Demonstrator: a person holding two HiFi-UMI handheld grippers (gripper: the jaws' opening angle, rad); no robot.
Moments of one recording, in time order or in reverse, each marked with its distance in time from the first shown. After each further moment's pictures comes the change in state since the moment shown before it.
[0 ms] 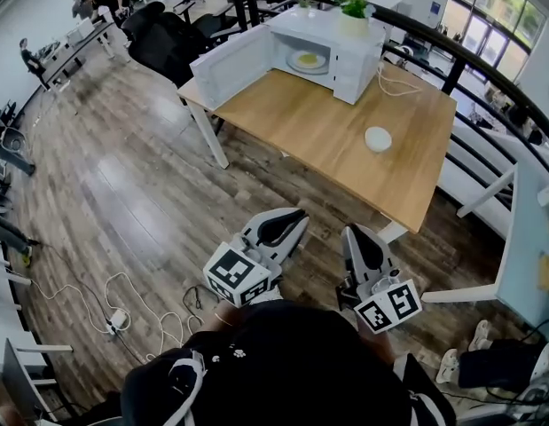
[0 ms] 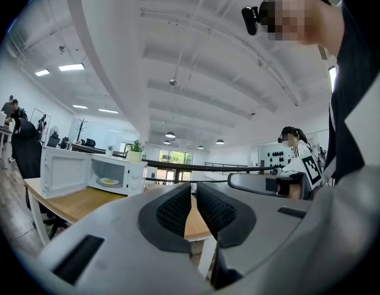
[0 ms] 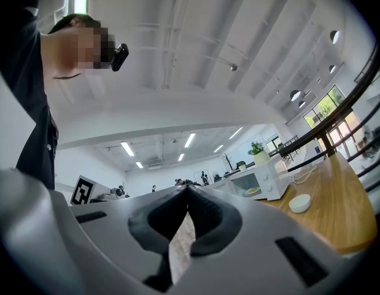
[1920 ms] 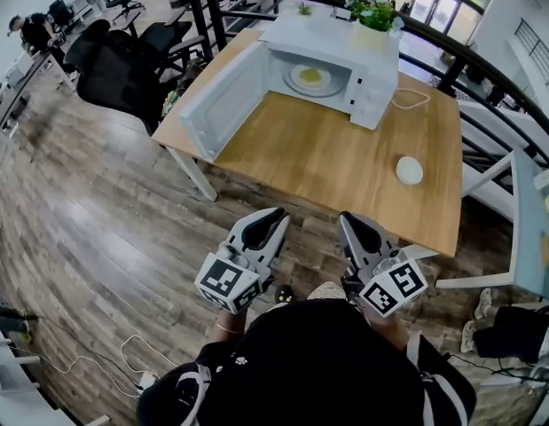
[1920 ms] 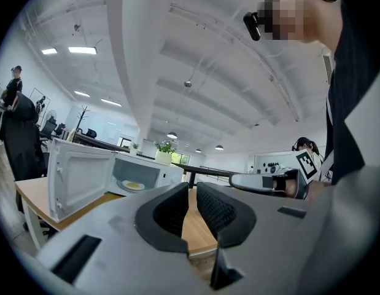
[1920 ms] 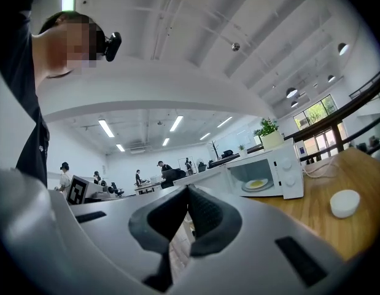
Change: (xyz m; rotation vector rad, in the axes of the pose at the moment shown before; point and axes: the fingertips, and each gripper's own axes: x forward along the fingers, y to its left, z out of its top) left arm -0.003 0.307 0.008 -0.084 -0.023 -0.078; right arm 0.284 -0.032 -0.065 -0.046 0.135 -0.161
